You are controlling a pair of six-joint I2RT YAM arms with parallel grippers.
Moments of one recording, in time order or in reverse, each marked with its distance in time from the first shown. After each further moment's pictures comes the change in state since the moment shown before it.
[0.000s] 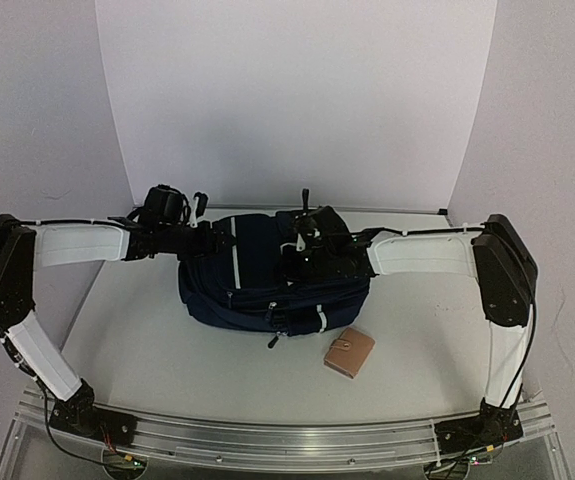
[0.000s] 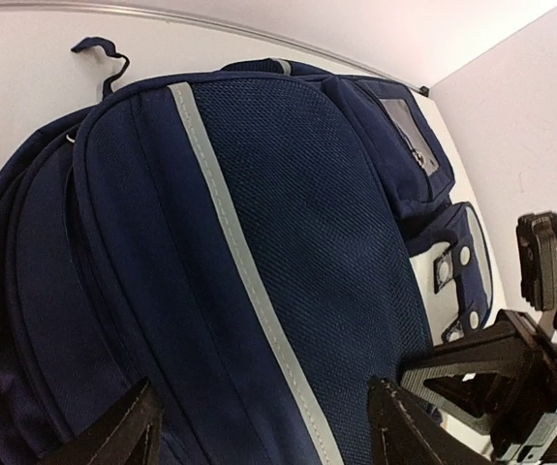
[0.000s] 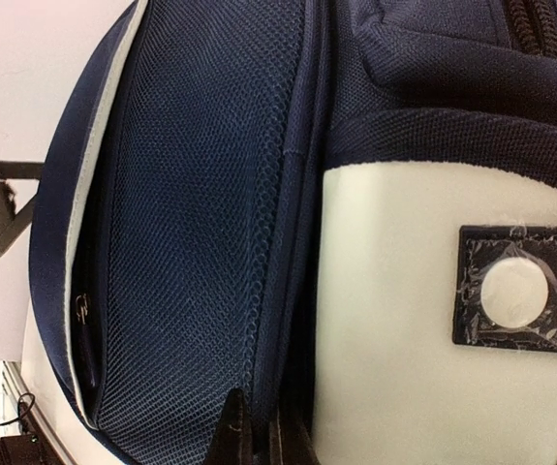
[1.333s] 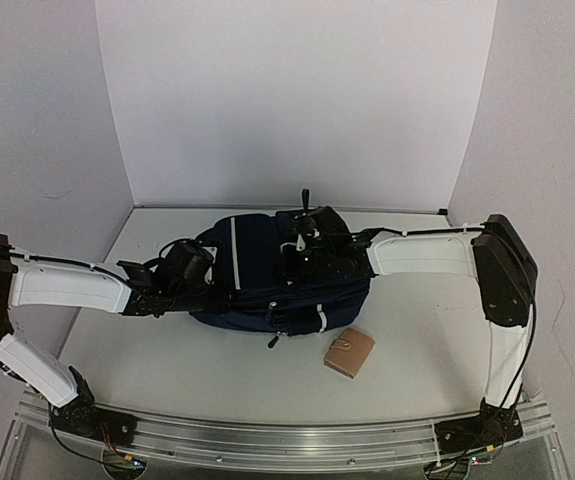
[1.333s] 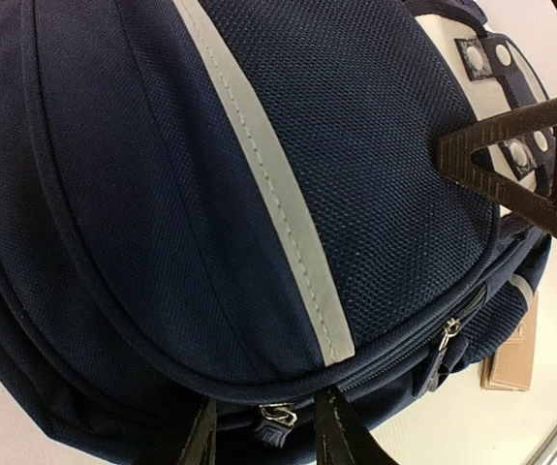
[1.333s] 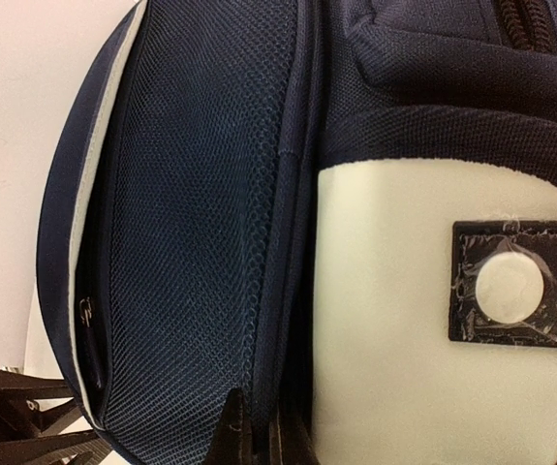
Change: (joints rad) left arm -0.350 -0.155 -0.264 -0.031 -0.425 -0.042; right arm 0.002 0.000 0.000 0.003 0.010 0.017
